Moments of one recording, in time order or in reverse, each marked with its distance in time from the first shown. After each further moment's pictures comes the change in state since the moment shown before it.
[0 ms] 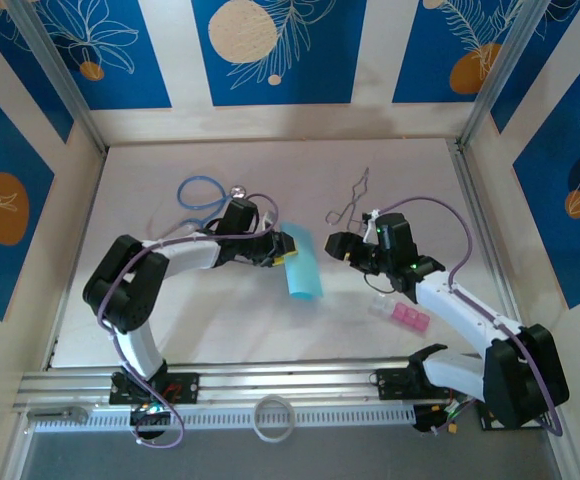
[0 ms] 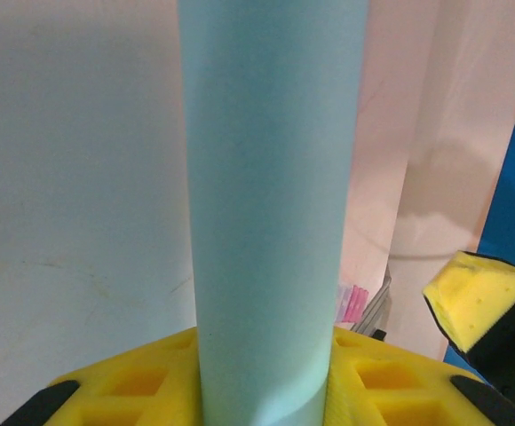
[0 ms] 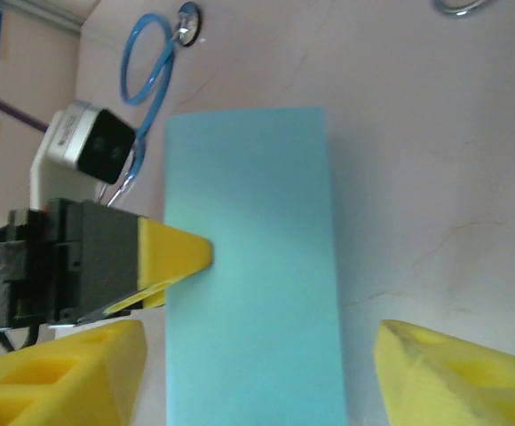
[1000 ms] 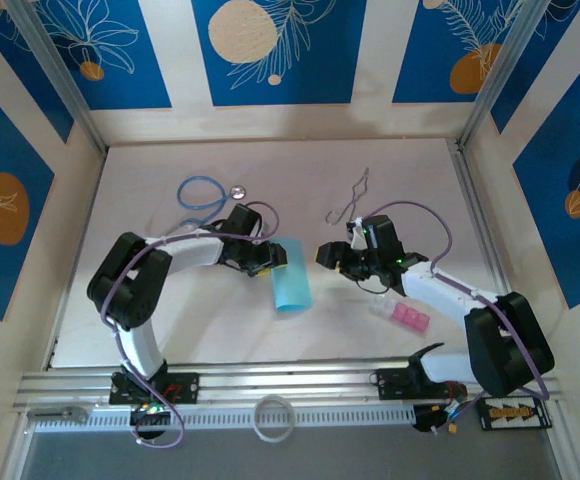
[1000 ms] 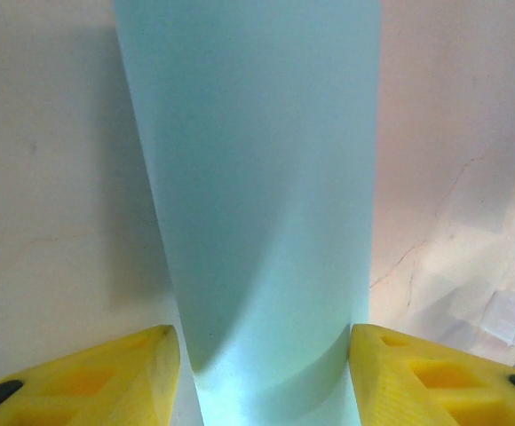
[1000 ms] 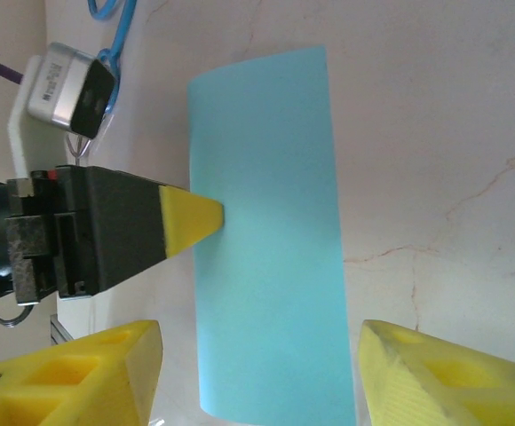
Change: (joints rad) left arm -0.005 0.015 0.047 -0.322 -0.231 0.247; right arm 0.029 0.162 0.001 0.037 -0.101 -0.003
